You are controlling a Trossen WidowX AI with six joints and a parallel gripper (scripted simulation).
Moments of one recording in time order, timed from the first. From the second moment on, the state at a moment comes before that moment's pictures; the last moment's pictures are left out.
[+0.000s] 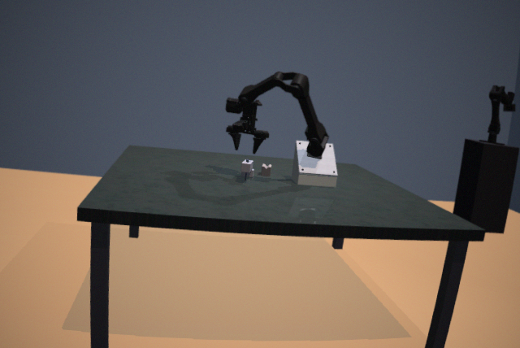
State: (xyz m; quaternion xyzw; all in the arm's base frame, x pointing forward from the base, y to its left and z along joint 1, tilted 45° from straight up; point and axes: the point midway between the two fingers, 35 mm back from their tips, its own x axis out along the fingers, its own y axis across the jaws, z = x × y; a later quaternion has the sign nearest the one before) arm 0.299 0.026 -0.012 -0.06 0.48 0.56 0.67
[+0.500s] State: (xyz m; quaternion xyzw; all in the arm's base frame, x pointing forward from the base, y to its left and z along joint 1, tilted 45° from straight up) arm 0.271 0.016 -0.074 -0.23 0.32 0.67 0.63
